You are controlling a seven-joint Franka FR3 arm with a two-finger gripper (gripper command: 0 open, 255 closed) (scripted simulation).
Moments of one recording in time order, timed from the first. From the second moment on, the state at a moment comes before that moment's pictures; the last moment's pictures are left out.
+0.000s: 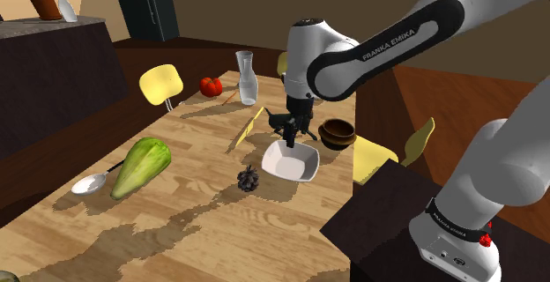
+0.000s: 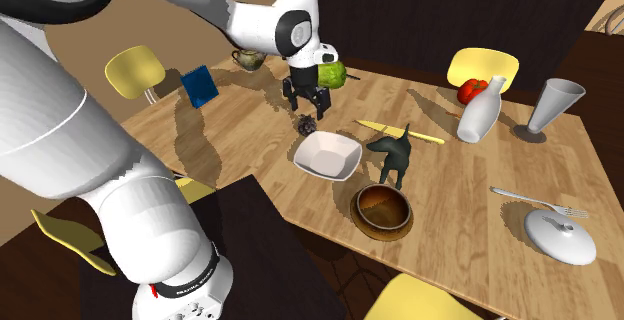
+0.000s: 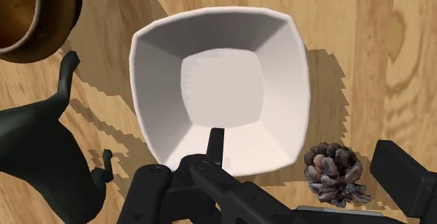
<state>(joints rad) 0.10 -0.16 0.31 -2.40 -0.01 2.25 0.07</state>
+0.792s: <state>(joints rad) 0.19 0.28 0.35 -2.16 -0.23 2.46 0.26</state>
